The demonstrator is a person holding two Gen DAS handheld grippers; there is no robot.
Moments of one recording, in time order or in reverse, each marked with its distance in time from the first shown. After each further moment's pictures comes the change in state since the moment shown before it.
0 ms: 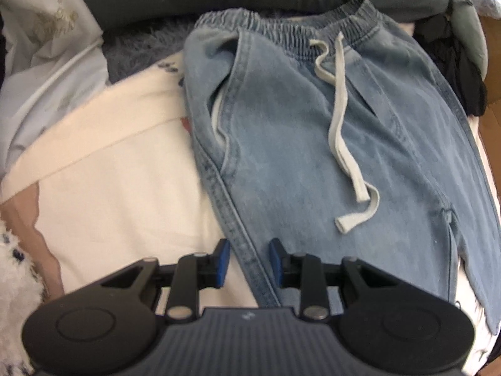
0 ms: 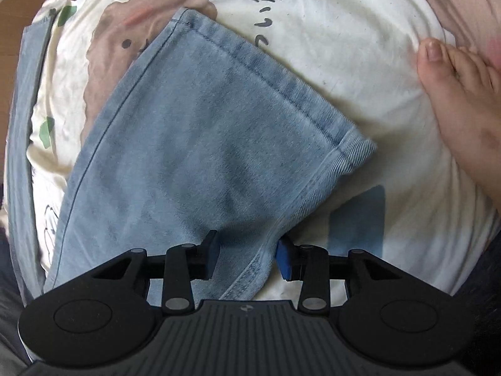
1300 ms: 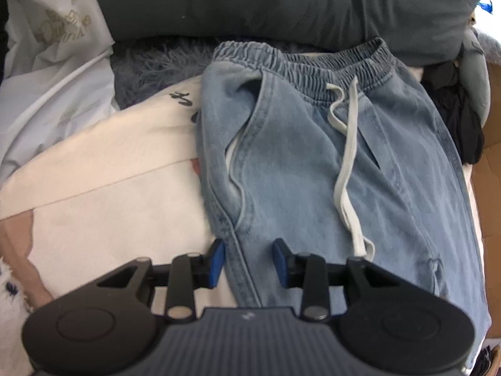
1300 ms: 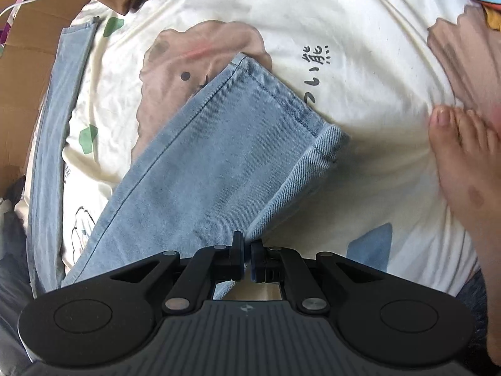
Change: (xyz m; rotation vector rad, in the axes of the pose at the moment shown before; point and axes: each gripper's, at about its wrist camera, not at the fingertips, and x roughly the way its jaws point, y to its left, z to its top) left arm 0.004 0.023 0.029 -0.104 -0.064 -0.061; right arm -0.043 0.022 0.016 -0.100 -0.056 0.038
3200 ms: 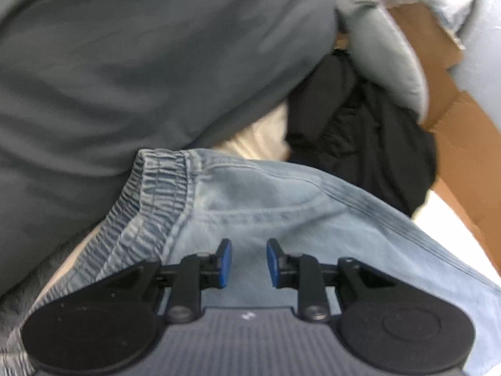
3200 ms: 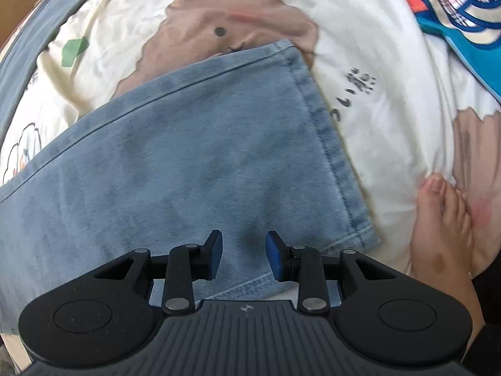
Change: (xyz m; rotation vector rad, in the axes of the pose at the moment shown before) left arm 0.107 -0.263 0.137 0.467 -0.171 -0.064; right arm 0.035 0.056 -0.007 -0.376 0.047 -0.281
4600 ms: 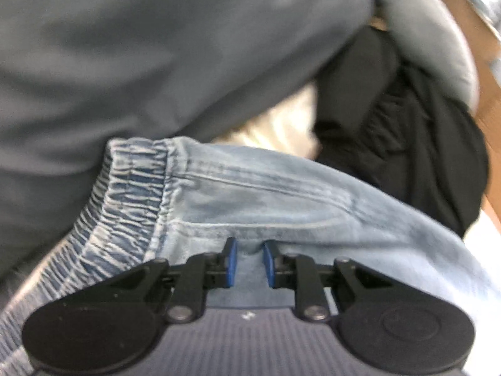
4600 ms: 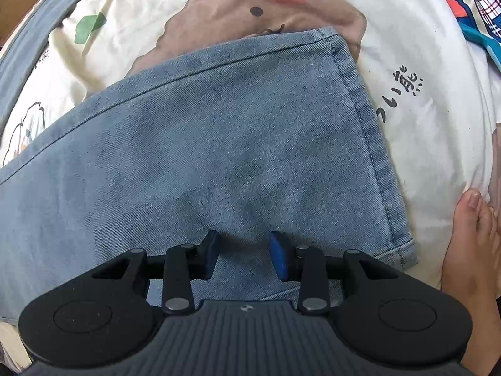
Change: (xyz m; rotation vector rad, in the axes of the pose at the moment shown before) left arm 0.050 -0.003 -0.003 -0.056 -0.019 0.077; right arm 0.036 0.028 0.003 -0.071 -0.001 0.032
